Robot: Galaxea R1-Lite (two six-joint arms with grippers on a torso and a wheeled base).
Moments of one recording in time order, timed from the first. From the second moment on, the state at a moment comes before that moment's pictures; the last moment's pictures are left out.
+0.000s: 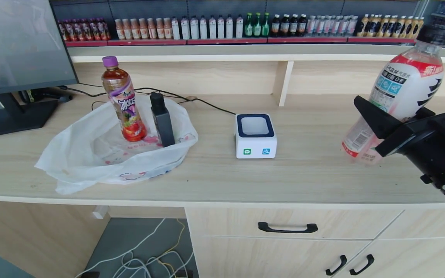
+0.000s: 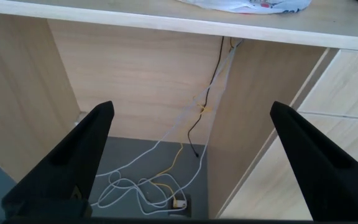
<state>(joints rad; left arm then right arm) 0.00 0.00 0.00 0.00 0.00 -0.01 0.38 1.47 -0.44 -1.46 -0.02 -0.09</state>
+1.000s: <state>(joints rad) 0.00 0.00 0.00 0.00 0.00 -0.01 0.46 1.70 -0.86 -1.39 0.09 -0.31</state>
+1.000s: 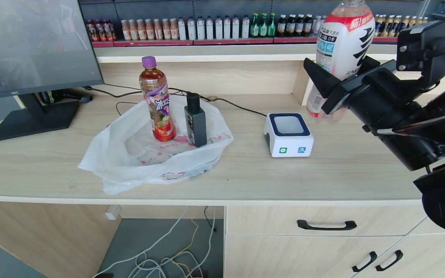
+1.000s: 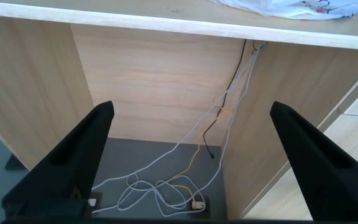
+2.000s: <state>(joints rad) 0.00 0.00 0.00 0.00 0.00 -0.01 0.43 2.04 -1.09 -1.52 0.47 -0.69</state>
